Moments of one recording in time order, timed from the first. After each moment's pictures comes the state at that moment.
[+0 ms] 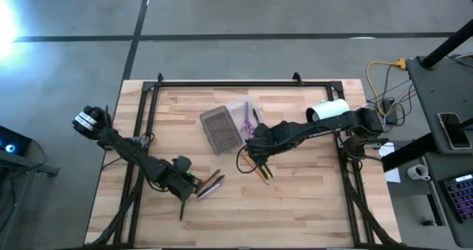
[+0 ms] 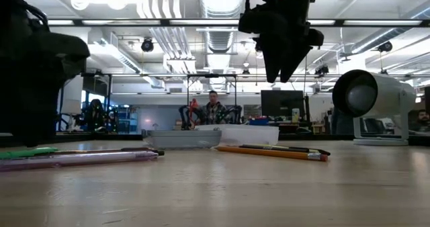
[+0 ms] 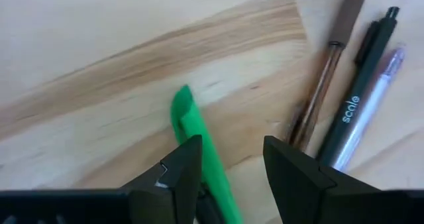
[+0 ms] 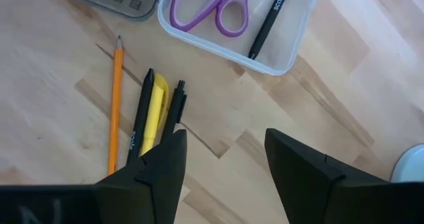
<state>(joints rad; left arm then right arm) -0.59 1.44 0.72 -0.58 -0.27 -1.74 0.13 1.82 1.51 -1.15 0.35 0.92</state>
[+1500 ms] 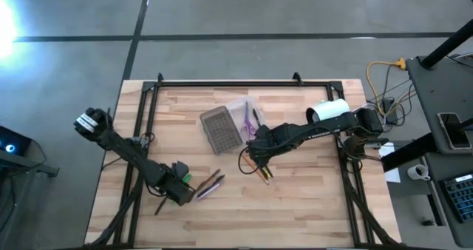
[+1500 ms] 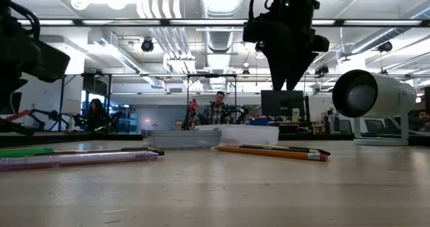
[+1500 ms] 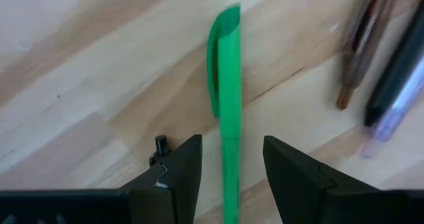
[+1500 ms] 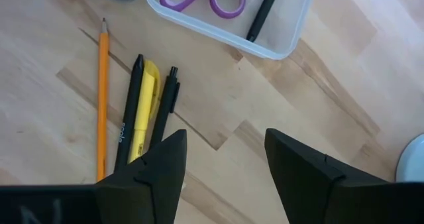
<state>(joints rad) -0.64 1.48 0.78 -0.73 -0.06 -1.65 0.13 1.82 1.46 -1.14 0.33 0.95</state>
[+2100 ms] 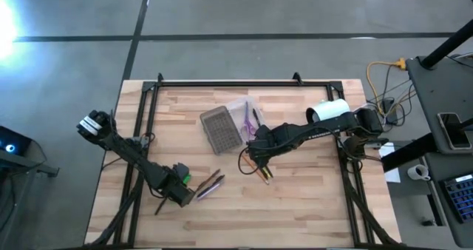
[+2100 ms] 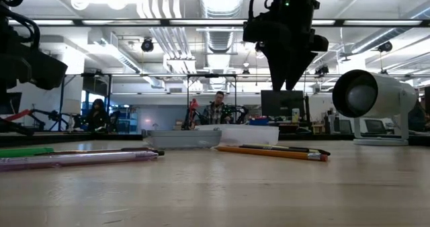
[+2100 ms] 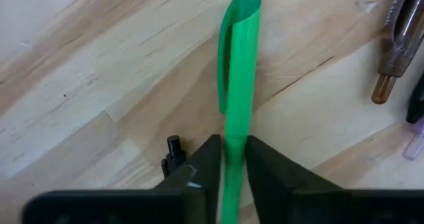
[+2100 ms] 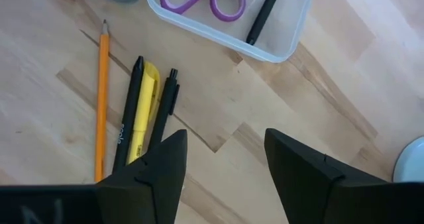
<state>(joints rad) -0.64 1.54 0.78 -0.73 -0.05 -1.61 0.14 1.82 1.46 -1.13 0.34 0.94</state>
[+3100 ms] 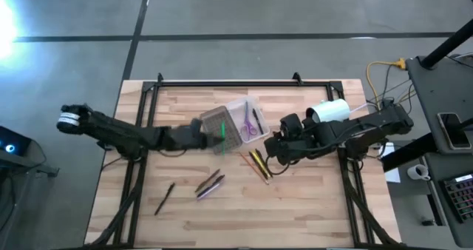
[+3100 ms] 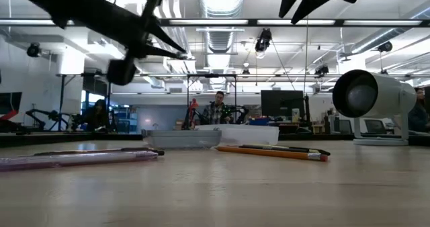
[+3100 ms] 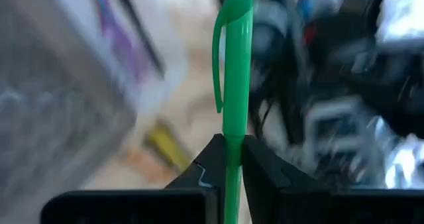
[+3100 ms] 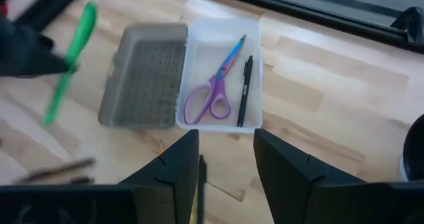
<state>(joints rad) -0.05 1.20 0.56 0.33 -0.32 -1.33 0.30 1.51 1.45 -1.17 0.73 1.32</state>
